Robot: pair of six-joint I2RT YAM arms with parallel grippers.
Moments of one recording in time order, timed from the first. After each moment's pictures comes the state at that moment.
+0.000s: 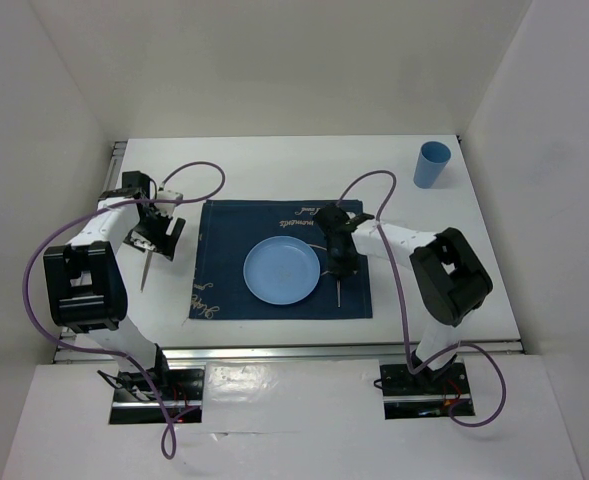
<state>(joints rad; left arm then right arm) 0.16 1.67 1.19 -0.80 0.06 0.41 0.60 1.76 1.08 -0.62 0.18 0.61</state>
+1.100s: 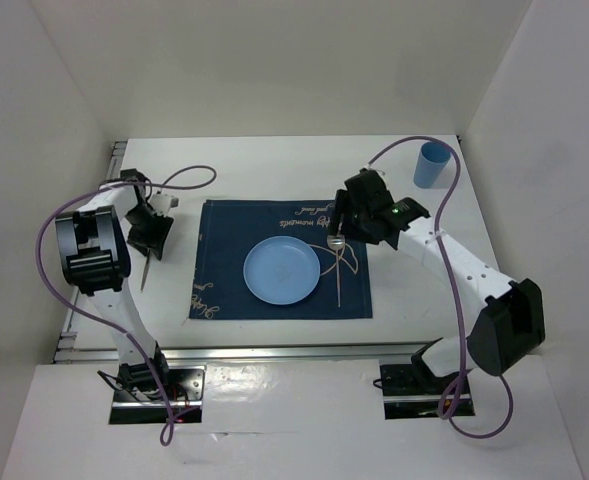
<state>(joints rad) 0.24 2.00 1.42 -0.90 0.07 0.49 0.53 1.42 1.19 -0.68 0.17 0.66</state>
